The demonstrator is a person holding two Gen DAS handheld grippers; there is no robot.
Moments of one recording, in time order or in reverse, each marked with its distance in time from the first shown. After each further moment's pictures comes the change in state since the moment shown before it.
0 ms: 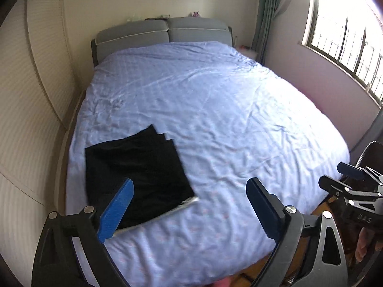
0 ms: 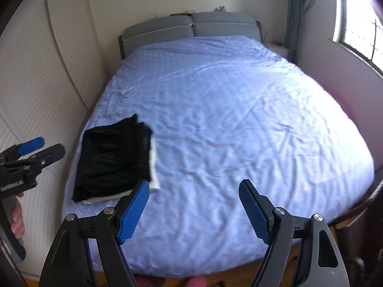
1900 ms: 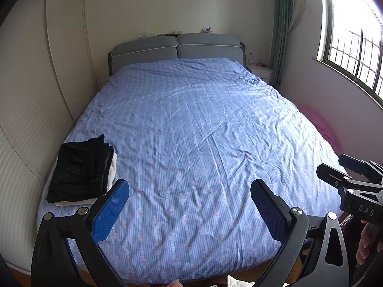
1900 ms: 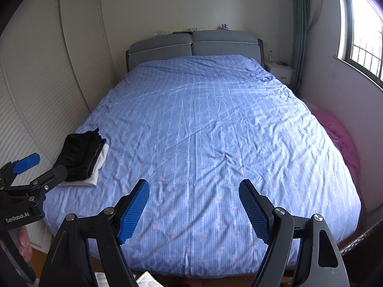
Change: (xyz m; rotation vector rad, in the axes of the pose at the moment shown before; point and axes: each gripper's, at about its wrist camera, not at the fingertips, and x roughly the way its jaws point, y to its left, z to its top) left arm 0.024 -0.354 0.029 -0.117 -0.106 0.197; right arm -0.035 -0.336 0.045 -0.128 -0.094 0.126
